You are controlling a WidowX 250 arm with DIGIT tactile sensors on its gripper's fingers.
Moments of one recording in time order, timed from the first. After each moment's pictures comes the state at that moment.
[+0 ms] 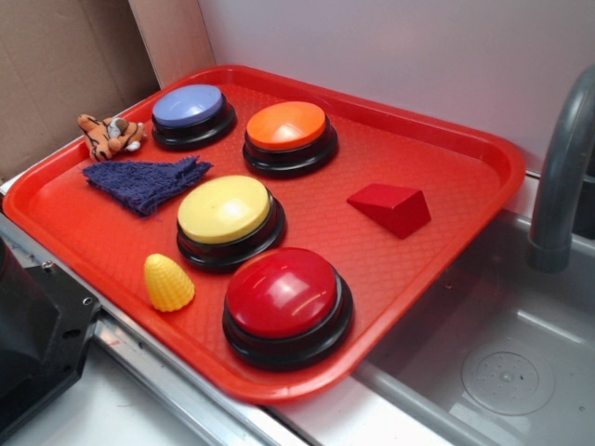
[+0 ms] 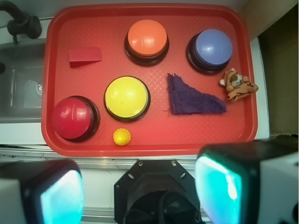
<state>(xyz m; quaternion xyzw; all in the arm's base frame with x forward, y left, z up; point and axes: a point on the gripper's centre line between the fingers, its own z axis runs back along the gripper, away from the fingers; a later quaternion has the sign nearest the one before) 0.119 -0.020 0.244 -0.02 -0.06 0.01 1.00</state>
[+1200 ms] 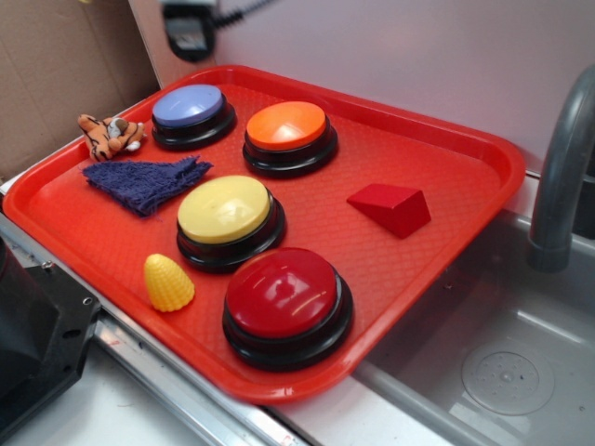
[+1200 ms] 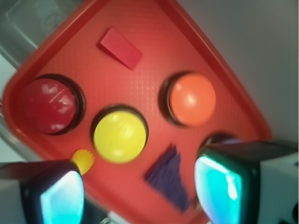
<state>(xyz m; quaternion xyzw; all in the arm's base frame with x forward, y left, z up) 0.223 -0.086 0.170 0.10 0.02 -0.47 0.88</state>
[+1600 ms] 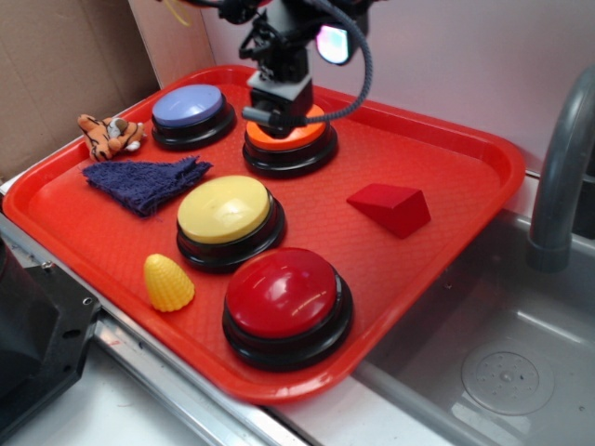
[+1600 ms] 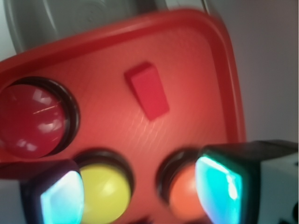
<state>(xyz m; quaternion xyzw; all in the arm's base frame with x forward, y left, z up) 0.255 -0.125 0.134 0.11 -0.02 -0.66 0.74</state>
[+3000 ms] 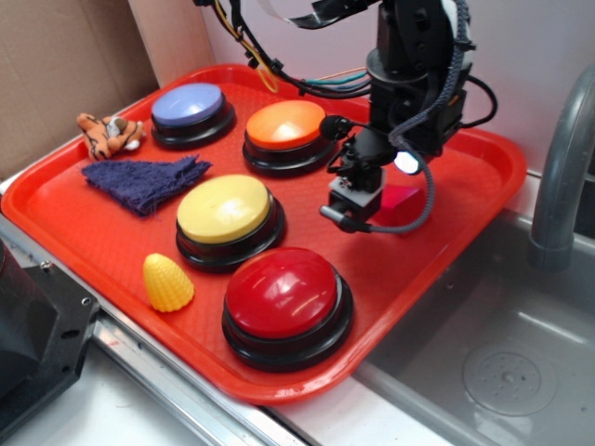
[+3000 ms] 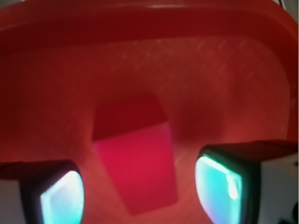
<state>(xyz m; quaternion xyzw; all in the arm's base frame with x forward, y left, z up) 0.288 -0.143 0.037 0.07 0.02 -0.69 0.72</state>
